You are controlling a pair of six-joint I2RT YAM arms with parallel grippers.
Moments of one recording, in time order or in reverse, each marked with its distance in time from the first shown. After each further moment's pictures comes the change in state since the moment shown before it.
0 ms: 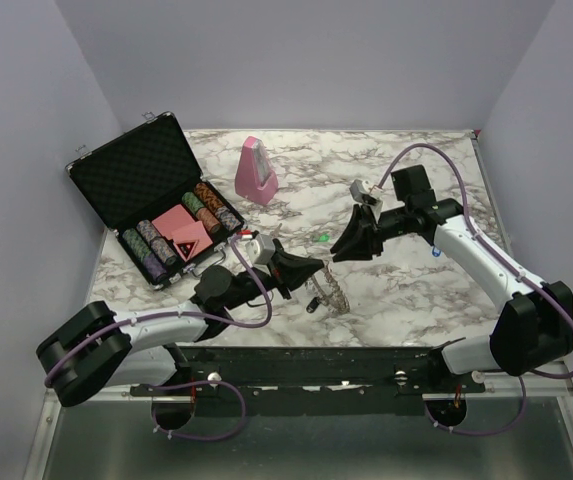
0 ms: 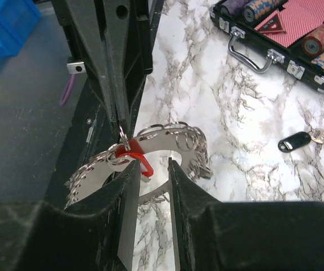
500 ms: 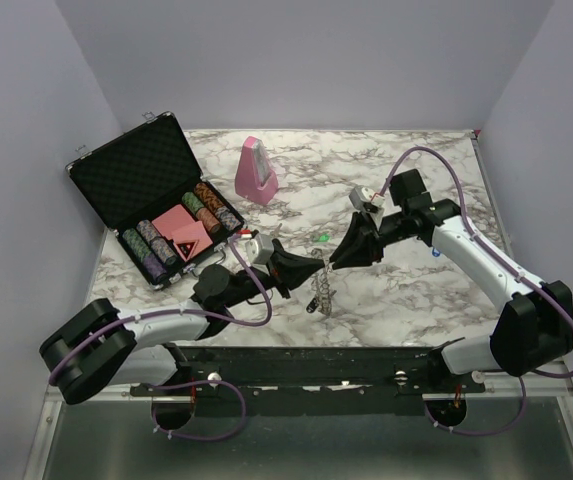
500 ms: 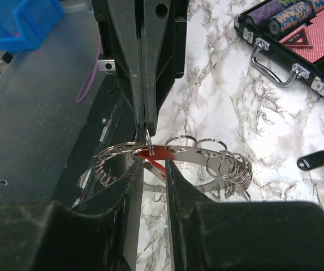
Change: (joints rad) left arm 0.024 0.029 0.004 0.061 0.075 -0.005; right arm 0.023 0.000 0.000 -0.105 -0.074 -0.146
